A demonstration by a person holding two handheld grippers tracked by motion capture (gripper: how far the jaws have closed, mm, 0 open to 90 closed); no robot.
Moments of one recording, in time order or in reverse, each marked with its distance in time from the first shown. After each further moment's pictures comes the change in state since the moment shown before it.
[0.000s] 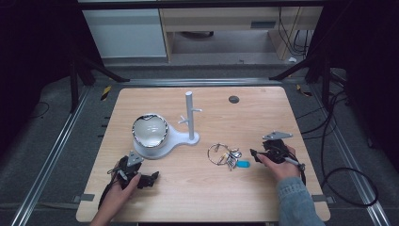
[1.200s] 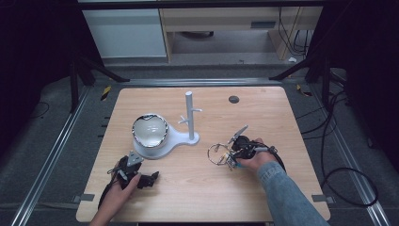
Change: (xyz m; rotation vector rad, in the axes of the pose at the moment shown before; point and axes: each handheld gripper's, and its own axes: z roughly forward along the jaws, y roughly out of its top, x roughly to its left) left arm 0.000 0.000 0.000 -0.002 -0.003 0.002; right arm 0.062 0.045 0.045 0.372 0.226 -0.329
